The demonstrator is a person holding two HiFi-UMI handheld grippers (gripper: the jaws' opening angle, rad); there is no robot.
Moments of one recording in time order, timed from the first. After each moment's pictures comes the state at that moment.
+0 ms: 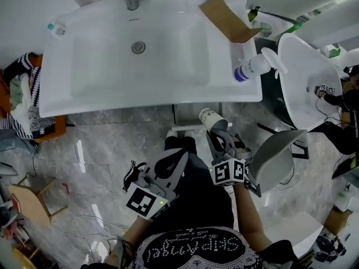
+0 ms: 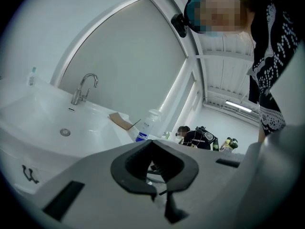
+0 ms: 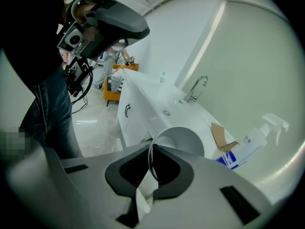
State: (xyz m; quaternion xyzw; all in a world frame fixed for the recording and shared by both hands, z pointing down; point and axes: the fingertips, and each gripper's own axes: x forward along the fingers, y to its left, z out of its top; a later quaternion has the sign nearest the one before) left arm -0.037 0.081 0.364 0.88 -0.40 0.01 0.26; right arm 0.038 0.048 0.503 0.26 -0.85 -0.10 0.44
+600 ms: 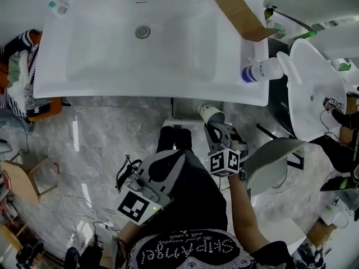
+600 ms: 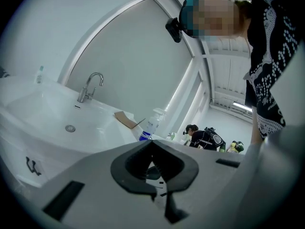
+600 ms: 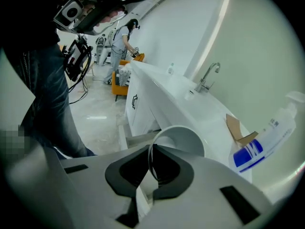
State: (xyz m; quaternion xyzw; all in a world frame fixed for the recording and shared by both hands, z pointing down) left arm -0.029 0.076 0.364 0.85 -0.45 -0.01 0.29; right arm 0.051 0.036 0.565 0.20 -0.86 -0.09 0.47
